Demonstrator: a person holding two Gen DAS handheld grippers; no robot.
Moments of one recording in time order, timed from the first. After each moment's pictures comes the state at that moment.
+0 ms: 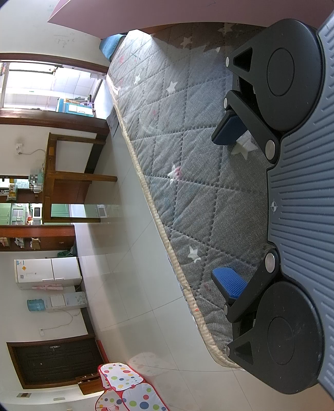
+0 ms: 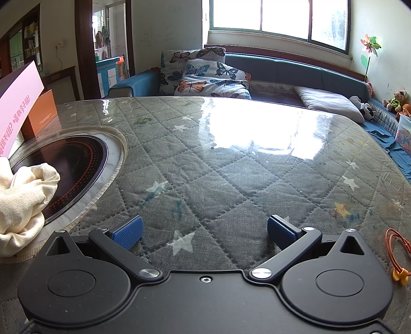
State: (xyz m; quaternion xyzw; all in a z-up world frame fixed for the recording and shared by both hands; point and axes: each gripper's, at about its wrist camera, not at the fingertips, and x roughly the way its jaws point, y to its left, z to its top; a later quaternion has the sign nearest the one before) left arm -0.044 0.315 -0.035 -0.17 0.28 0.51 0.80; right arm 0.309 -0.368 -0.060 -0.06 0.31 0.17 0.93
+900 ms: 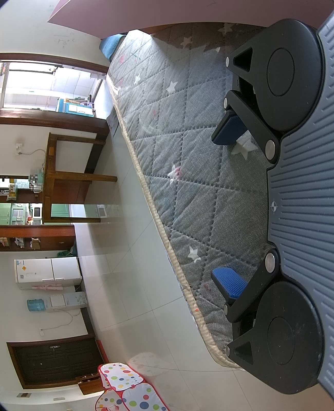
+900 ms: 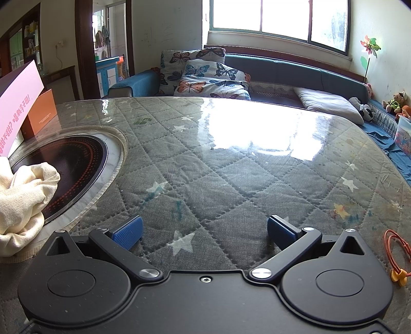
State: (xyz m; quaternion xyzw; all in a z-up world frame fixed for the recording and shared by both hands) left arm -0.044 0.316 -0.035 -0.17 0.28 0.51 0.80; right arm 0.307 -0.368 -0.060 -0.06 0.31 0.17 0.93
